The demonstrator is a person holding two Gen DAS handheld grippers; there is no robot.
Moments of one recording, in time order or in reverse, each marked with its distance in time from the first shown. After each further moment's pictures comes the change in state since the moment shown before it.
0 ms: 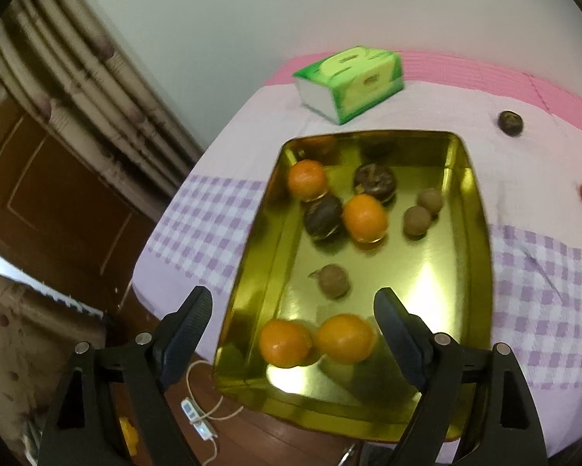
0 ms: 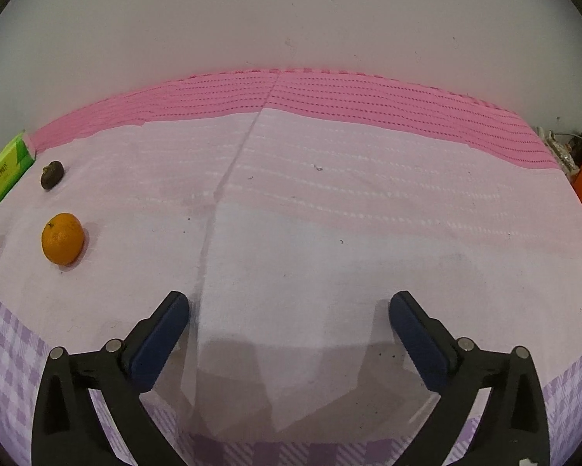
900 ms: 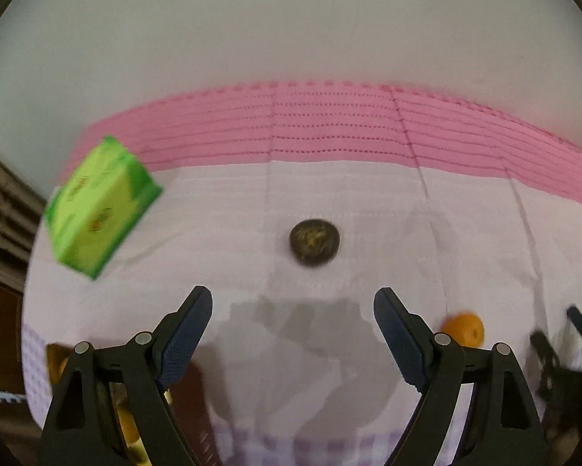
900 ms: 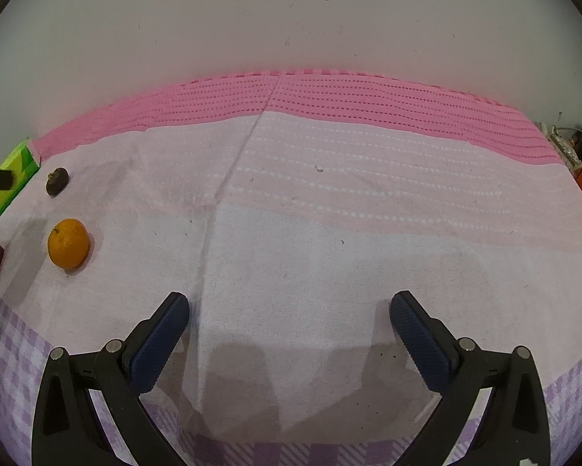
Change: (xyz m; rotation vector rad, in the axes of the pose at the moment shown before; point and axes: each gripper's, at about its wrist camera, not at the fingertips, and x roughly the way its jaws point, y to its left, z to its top) left arm 0.037 -0.197 0.175 0.197 0.066 -0.435; right arm -0.003 -0.008 -0.002 0.020 -0.010 0.030
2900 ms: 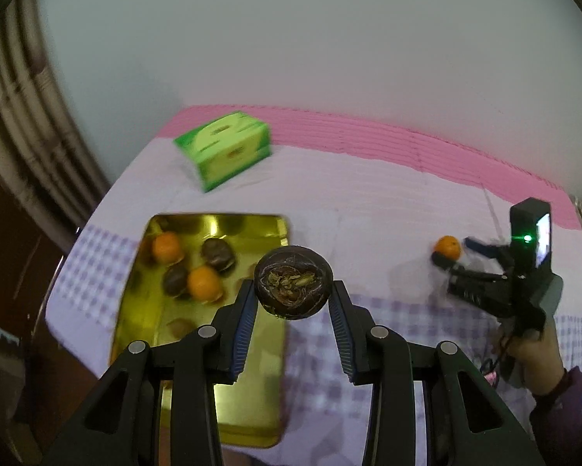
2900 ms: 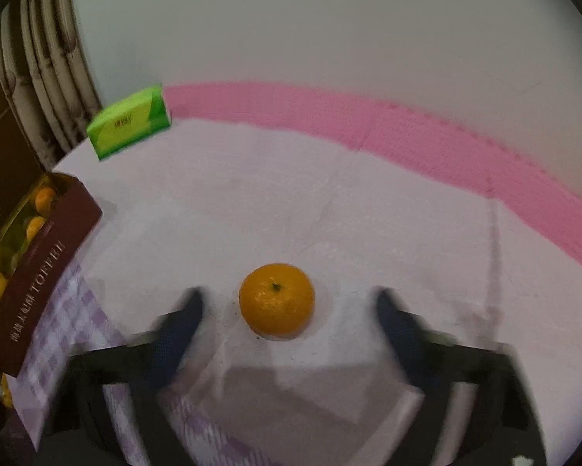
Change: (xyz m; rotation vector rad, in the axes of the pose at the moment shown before) left arm -0.151 0.066 -0.160 -0.201 -0.199 0.040; right arm 0.014 0.139 0.025 -0.349 -0.002 0.313
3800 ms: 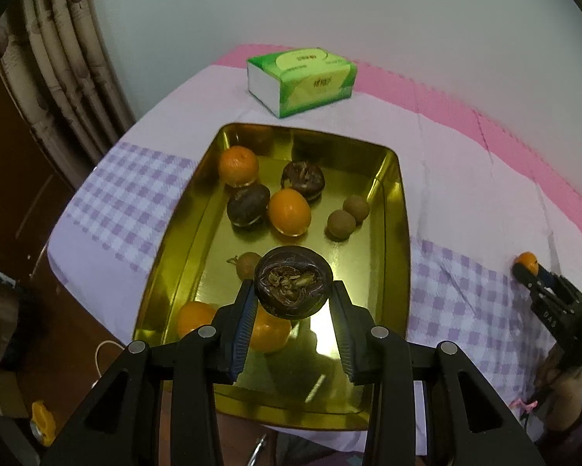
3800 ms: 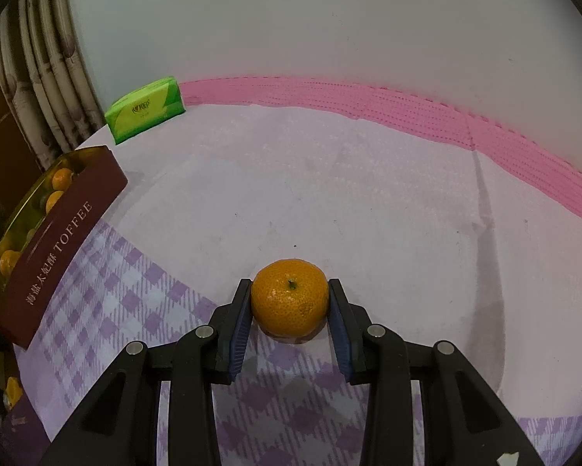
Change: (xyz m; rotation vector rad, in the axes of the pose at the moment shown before) left arm 0.045 0.081 -0.051 -0.135 0.117 0.041; right arm -0.036 0.025 -0.052 0.046 -0.043 -0.021
